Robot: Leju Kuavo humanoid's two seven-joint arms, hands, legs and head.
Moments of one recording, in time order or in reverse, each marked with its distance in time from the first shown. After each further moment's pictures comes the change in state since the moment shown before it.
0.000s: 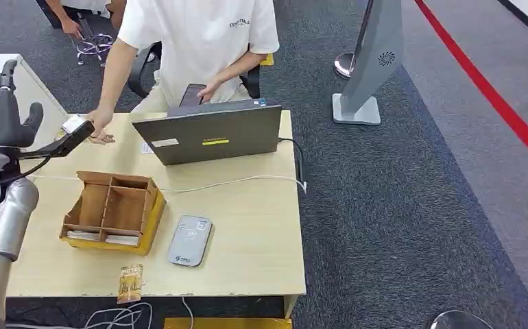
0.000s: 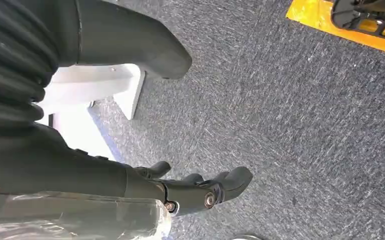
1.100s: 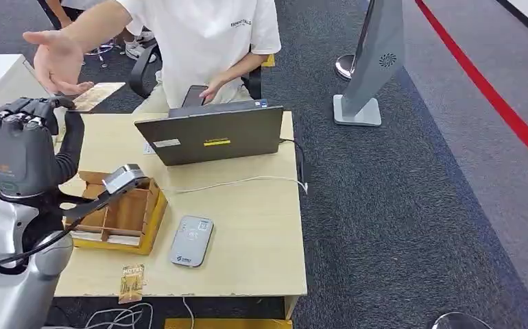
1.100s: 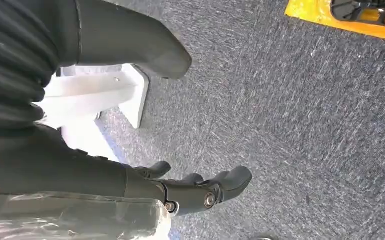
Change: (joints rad) left arm 0.355 -0.071 -0.162 -0.850 0.054 -0.136 0.042; right arm -0.002 0.006 -0.033 0.000 -0.017 -0.035 0.028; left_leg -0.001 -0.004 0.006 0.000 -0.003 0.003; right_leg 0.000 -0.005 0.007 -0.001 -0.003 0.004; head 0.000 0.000
